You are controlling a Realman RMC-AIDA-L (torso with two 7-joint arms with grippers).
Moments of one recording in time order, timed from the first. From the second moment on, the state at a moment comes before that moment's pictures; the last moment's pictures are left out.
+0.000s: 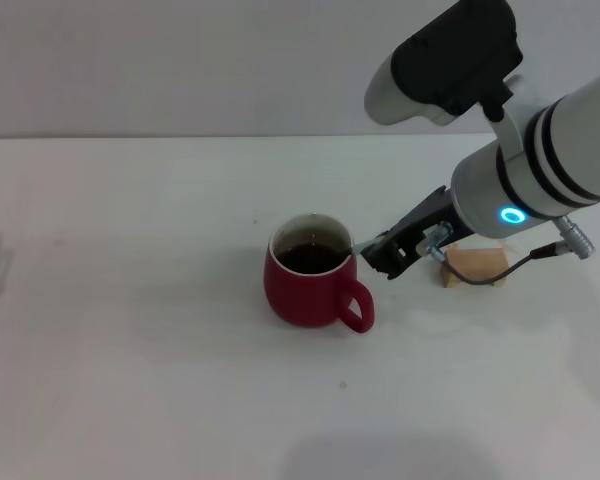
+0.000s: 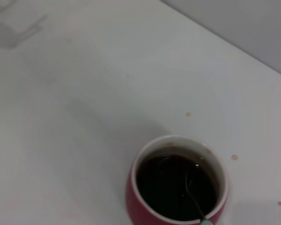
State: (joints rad) left arm -0.28 -2.07 -1.11 -0.20 2.28 1.23 -0.06; right arm 0.68 2.08 1.45 1.52 -2.60 1.41 -0.23
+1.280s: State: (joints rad) left arm -0.27 -2.07 -1.10 -0.21 2.28 1.23 -0.06; right arm 0.69 2.07 1.47 1.48 -2.60 1.37 -0.26
